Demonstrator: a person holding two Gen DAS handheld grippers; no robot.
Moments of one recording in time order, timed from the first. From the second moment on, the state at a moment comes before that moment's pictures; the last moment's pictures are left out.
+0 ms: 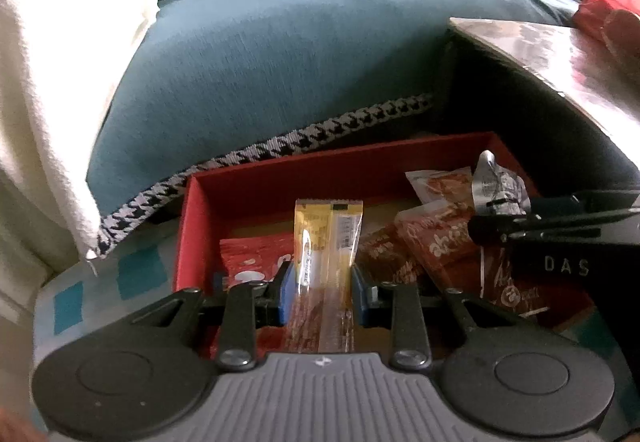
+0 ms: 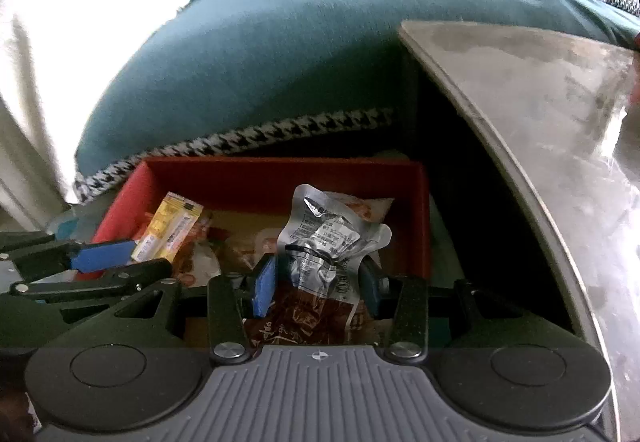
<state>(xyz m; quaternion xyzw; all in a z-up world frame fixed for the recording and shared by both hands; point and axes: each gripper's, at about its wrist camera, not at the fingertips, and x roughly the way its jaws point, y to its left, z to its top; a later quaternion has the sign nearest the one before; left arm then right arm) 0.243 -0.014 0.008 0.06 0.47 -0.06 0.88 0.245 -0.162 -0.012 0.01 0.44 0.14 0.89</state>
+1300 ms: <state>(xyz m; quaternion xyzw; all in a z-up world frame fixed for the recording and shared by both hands) 0.228 -0.010 0.025 0.07 0.46 -0.04 0.88 0.225 -0.157 0.018 0.01 0.42 0.14 0.89</state>
